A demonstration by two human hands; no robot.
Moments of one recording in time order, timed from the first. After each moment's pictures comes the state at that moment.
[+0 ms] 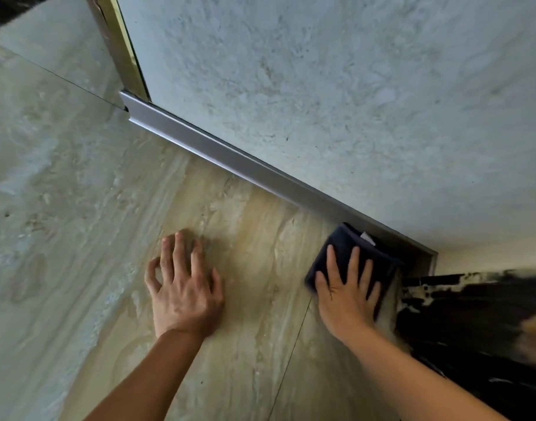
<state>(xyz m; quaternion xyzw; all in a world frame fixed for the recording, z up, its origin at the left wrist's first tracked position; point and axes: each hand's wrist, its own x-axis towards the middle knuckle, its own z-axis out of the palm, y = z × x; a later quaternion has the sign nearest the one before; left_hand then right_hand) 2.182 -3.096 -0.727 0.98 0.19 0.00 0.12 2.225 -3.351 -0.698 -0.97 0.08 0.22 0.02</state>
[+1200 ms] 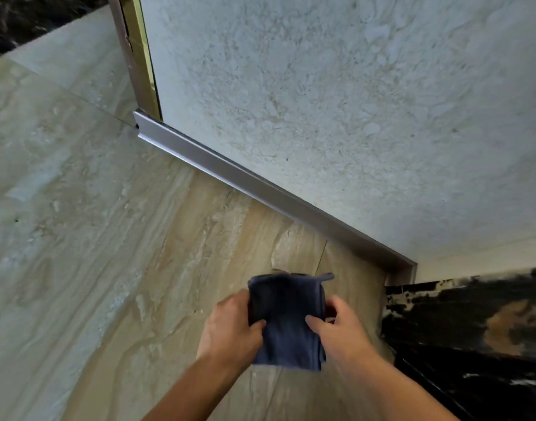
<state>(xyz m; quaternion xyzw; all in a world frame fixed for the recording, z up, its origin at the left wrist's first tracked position) 2.165 -3.142 -0.646 0.87 0.16 -0.22 0.40 2.190 -3.331 -0.630 -0.84 0.27 0.27 0.38</state>
